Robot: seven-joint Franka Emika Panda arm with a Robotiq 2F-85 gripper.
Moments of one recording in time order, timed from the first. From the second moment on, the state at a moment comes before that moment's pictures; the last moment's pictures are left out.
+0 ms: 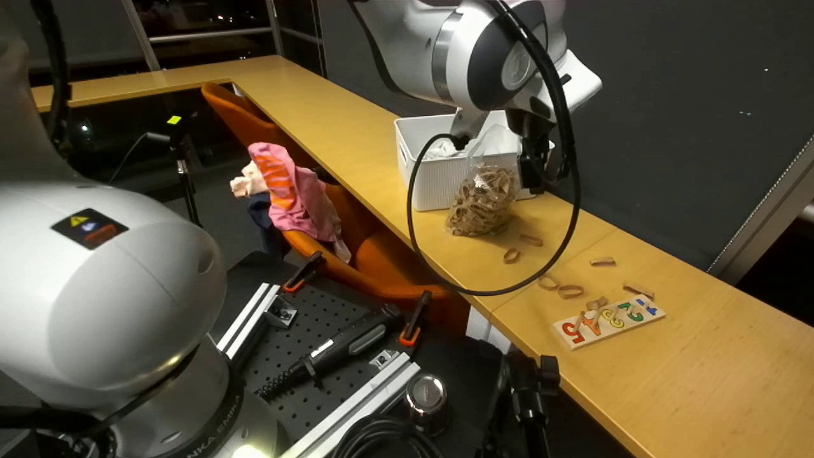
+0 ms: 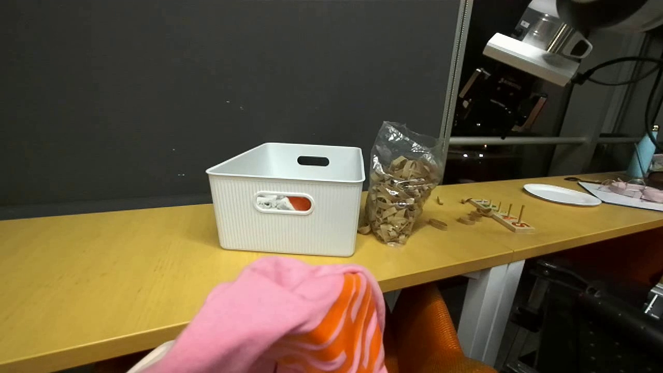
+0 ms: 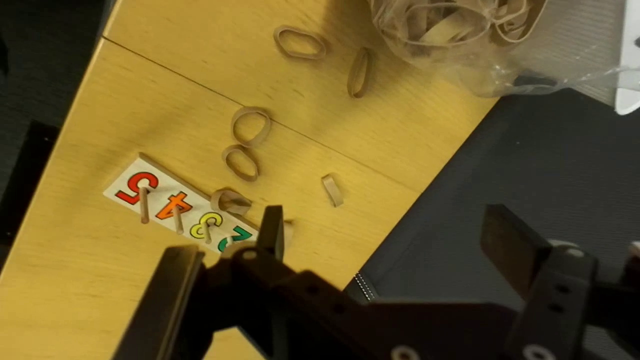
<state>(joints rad) 0.12 -0.01 -0.55 -2.47 -0.11 2.93 1.10</state>
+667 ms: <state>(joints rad) -0.10 0.33 -0.40 -2.05 0.41 2.50 0.77</state>
